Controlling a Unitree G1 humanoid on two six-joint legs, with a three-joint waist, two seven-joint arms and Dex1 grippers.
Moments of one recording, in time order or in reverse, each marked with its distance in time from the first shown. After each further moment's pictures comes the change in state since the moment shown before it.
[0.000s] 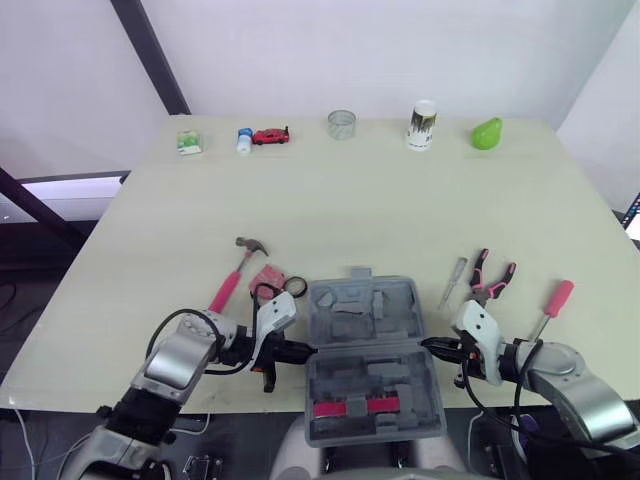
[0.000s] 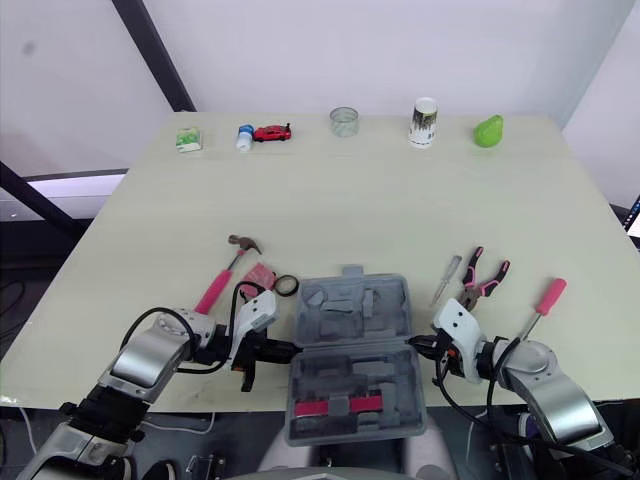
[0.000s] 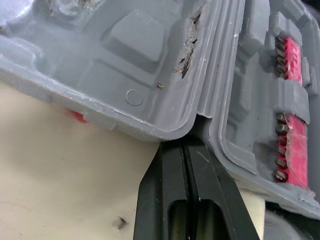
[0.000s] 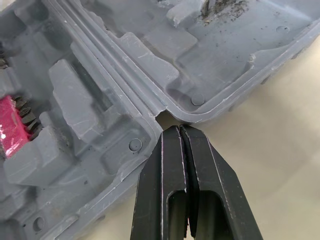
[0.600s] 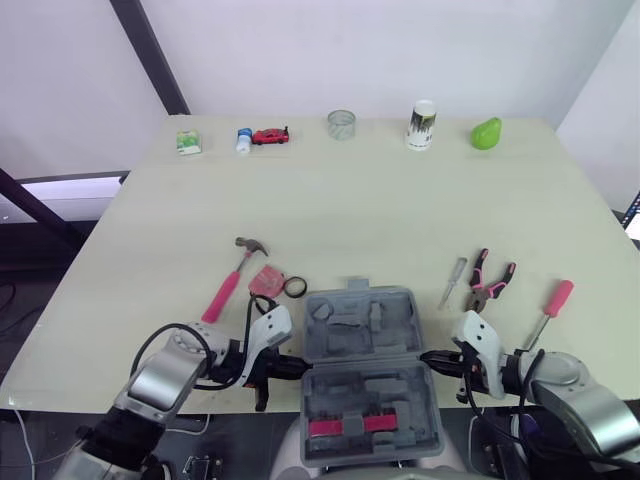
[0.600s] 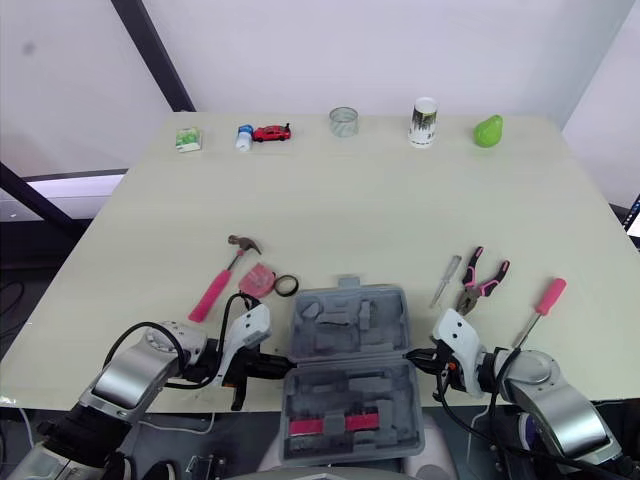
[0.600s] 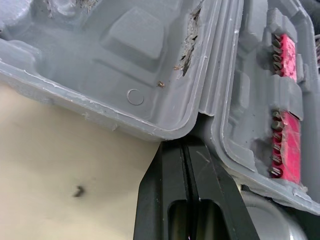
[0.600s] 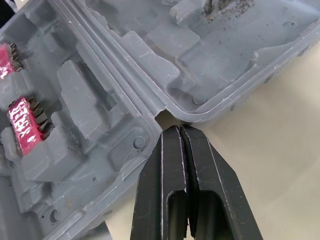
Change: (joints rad) left arm 0.083 0.041 0.004 -0.071 -0.041 -0.005 0.030; right arm 0.033 -0.029 0.011 -0.040 0.019 0.018 0.007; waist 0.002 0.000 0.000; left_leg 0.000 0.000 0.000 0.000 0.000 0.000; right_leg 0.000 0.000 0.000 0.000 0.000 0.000
